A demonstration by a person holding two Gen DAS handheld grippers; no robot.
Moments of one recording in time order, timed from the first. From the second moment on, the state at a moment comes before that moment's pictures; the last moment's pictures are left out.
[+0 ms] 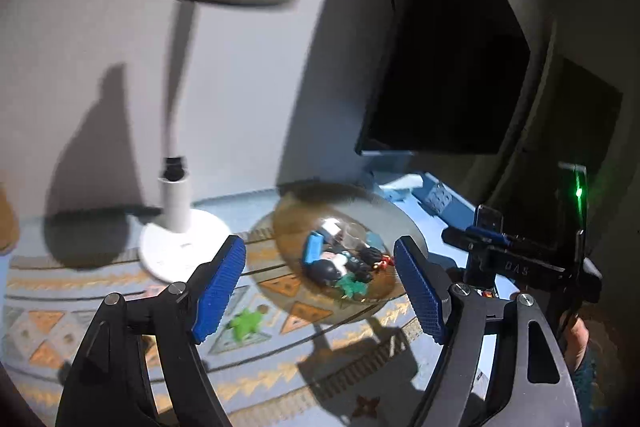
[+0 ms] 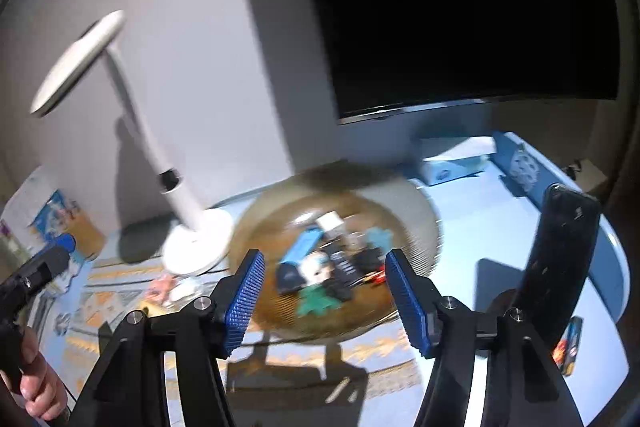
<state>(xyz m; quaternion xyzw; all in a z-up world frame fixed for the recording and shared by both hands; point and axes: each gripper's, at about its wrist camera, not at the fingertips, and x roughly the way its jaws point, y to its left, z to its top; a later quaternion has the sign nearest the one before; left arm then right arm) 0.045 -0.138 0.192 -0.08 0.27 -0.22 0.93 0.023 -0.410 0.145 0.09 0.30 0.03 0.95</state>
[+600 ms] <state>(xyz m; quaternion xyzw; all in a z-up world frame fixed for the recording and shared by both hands) 0.010 0.002 0.027 -0.10 0.38 0.00 0.92 0.027 -0.274 -0.014 0.06 0.40 0.13 0.90</state>
